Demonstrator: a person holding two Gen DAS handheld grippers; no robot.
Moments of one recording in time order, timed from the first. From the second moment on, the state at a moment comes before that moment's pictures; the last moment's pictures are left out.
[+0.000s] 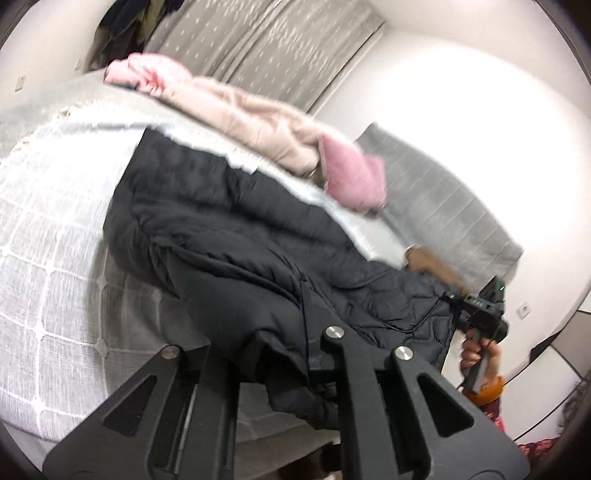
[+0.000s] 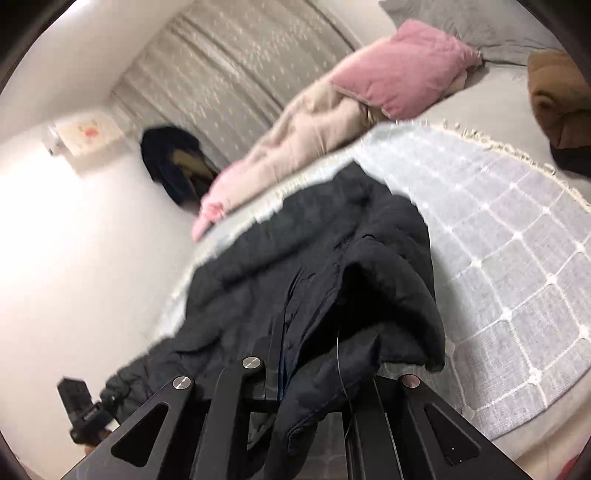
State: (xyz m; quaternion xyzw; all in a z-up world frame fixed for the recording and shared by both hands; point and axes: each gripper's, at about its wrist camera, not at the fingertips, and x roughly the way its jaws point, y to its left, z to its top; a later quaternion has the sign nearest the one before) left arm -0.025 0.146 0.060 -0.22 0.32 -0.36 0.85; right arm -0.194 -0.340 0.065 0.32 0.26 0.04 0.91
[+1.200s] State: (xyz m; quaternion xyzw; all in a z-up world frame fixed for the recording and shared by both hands) left arm 0.148 0.120 -0.035 -0.18 0.42 -0.19 0.87; right arm 0.006 -0.383 -0.025 0.34 0.39 -0.03 0.86
